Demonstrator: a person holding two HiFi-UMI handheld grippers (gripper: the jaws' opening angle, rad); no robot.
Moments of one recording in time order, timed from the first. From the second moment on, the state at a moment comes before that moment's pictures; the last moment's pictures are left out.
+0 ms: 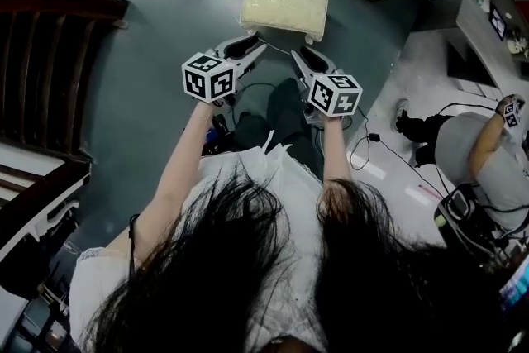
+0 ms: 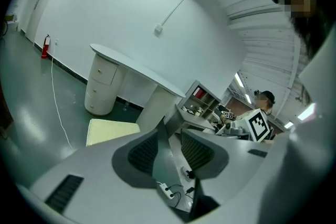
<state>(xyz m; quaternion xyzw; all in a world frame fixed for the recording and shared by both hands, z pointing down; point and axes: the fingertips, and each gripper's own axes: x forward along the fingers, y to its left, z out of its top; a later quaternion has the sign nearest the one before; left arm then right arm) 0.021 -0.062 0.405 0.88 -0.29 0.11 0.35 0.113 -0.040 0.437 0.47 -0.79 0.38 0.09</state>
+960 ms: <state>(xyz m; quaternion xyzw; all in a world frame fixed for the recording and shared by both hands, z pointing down) -0.066 0.038 0.353 0.92 -0.24 0.06 0.30 0.011 0.059 0.370 0.50 -0.80 0.32 0.06</state>
